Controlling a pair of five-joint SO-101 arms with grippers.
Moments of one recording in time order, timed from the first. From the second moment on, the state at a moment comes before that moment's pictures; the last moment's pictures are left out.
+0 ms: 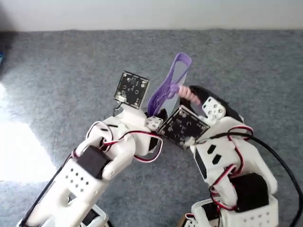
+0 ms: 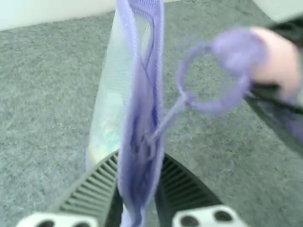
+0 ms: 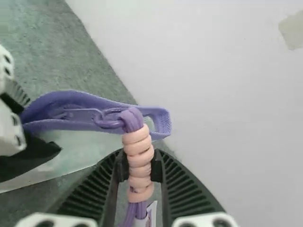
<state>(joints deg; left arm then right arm) 33.9 -45.8 40.0 52.7 18.2 -16.7 -62.8 29.1 58.3 44.9</state>
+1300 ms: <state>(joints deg) 30.4 -73.3 45.7 72.7 18.5 1.2 -23.3 36.8 10.2 49.5</state>
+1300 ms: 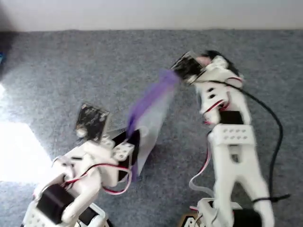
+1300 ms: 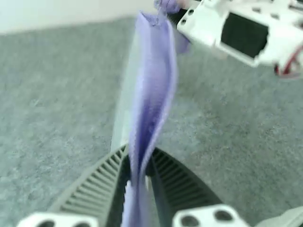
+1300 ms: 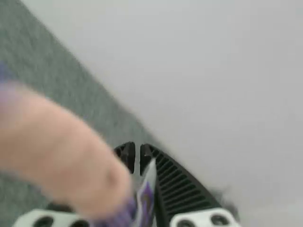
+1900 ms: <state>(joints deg) 29.8 -74.2 46.1 73.3 18.2 4.9 -21.3 35.5 18.0 49.6</state>
